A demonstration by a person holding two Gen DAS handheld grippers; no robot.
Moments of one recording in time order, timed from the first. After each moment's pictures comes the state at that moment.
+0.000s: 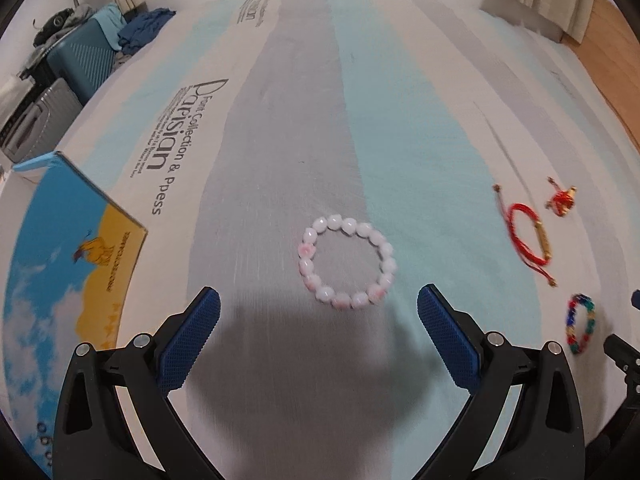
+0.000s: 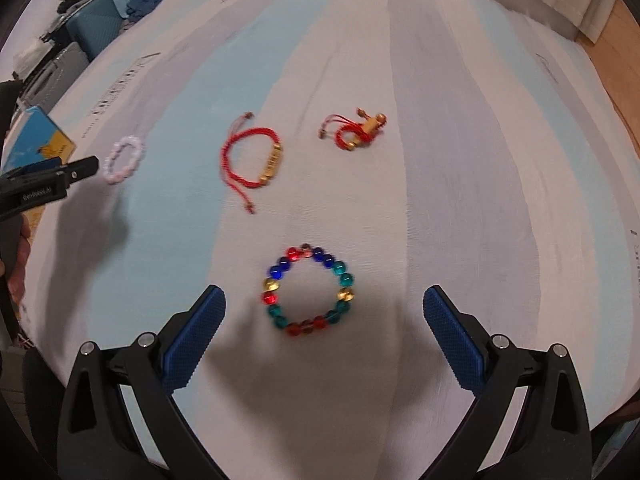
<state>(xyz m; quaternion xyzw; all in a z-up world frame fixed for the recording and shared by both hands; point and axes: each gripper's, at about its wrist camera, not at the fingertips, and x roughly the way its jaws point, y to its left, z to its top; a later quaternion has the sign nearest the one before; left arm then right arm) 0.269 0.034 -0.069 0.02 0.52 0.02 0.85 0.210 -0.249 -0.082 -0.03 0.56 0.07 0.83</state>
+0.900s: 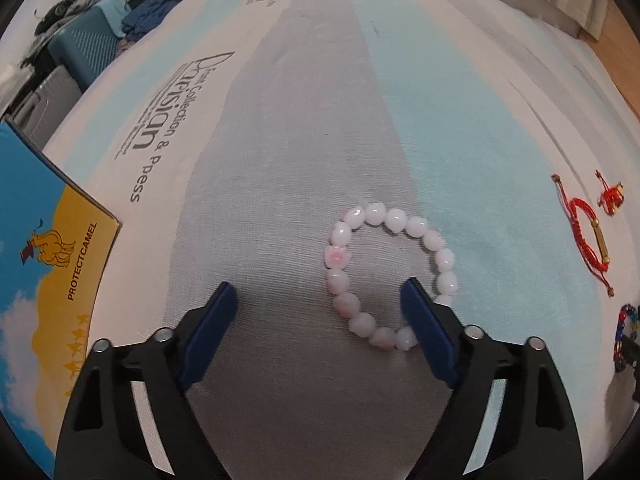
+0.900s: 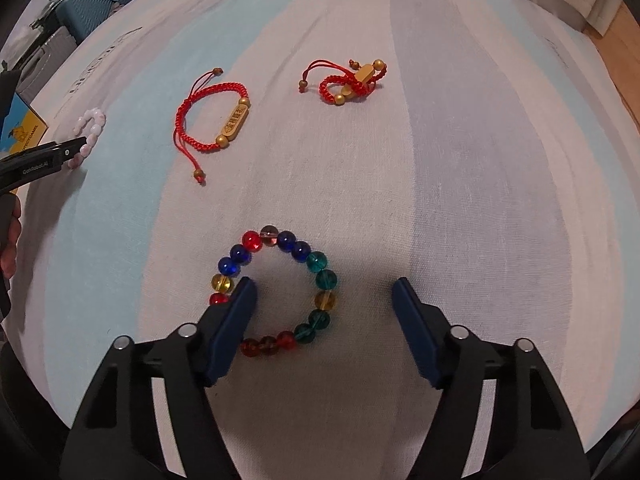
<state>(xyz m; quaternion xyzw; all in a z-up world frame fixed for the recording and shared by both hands) 0.292 0.048 -0.119 0.03 0.53 0.04 0.85 0.221 -0.258 -0.132 -0.04 0.58 0.07 0.81</state>
